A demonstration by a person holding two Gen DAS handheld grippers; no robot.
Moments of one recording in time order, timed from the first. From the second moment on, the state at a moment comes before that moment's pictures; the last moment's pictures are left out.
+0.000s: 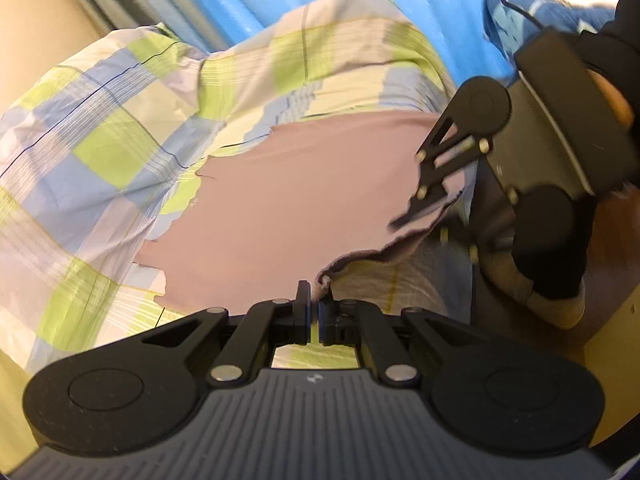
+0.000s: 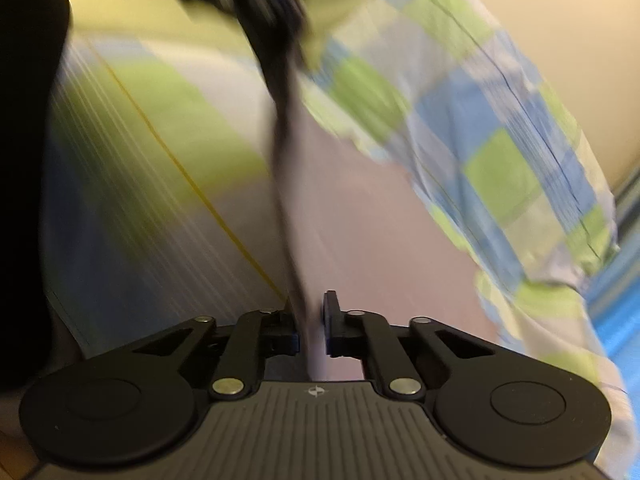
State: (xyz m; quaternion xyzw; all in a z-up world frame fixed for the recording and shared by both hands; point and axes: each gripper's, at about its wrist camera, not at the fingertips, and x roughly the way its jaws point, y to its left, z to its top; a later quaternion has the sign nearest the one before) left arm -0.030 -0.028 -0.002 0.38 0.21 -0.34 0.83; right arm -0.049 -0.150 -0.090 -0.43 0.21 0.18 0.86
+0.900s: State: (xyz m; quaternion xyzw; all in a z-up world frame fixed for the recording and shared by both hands) left arm -0.063 0.012 0.031 0.32 0.27 -0.36 0.84; right arm -0.086 -0.255 -0.014 -0.49 0.25 0.14 0.82
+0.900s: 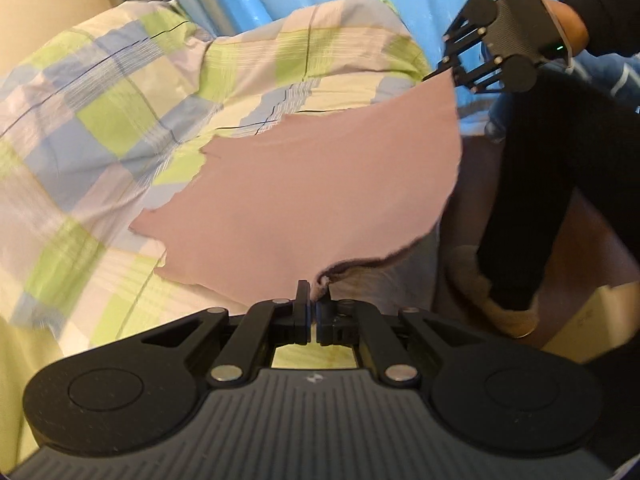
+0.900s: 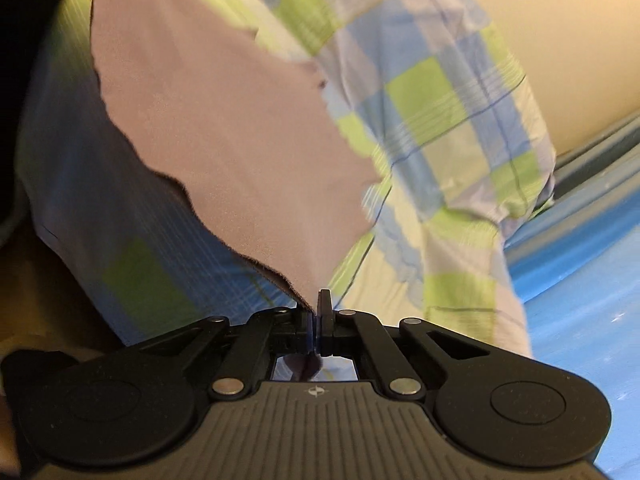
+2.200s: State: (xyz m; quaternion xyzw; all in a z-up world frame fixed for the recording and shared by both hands) left arm 0.194 0.069 -0.065 -0.04 0.40 -0.28 0.87; right arm 0.173 -0.411 -0.058 0.08 0.39 0.34 0.85
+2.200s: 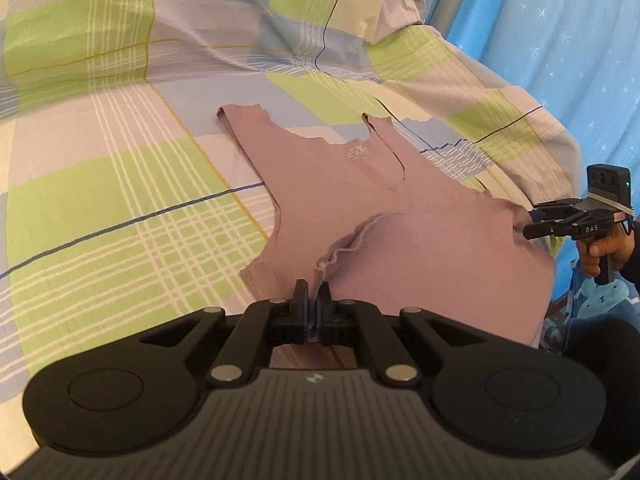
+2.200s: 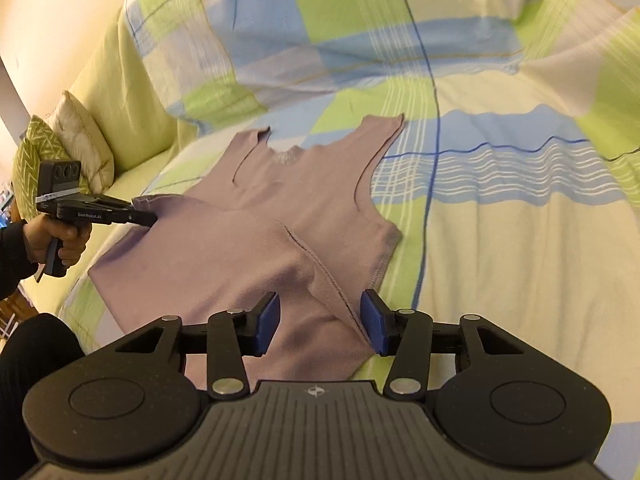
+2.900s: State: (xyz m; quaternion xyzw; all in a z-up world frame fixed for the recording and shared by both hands) left arm 0.194 0.067 -0.068 -0.04 0.39 -0.28 0.88; right arm 0.173 -0.431 -0.080 0.15 0.34 0.29 0.88
